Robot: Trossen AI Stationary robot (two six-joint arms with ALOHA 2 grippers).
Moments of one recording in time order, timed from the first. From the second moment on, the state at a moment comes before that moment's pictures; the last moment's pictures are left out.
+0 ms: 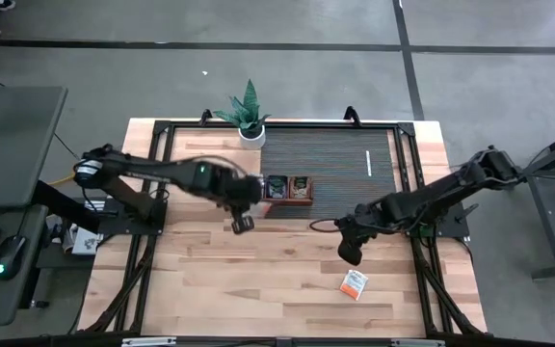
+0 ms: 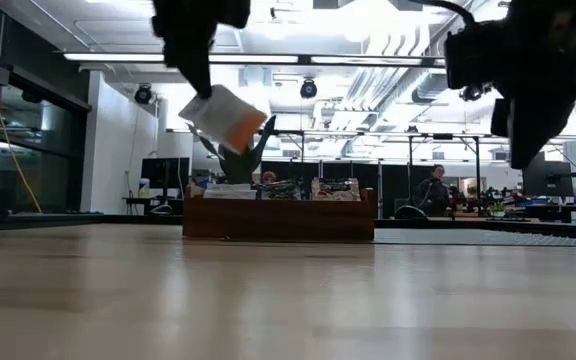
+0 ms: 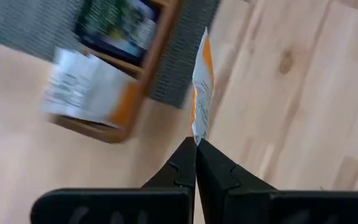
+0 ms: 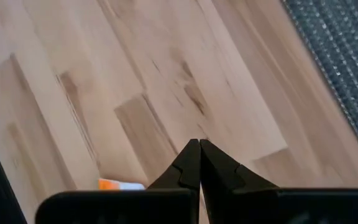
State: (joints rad) left arm -0.09 1.52 1.36 -1.01 -0.14 -0.41; right arm 0.33 1.33 0.80 -0.62 -0.01 0.87
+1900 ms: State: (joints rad) left arm 0.14 2.10 1.95 -1.57 -0.28 0.32; right arm 0.41 1.33 0.80 -0.67 0.14 0.96
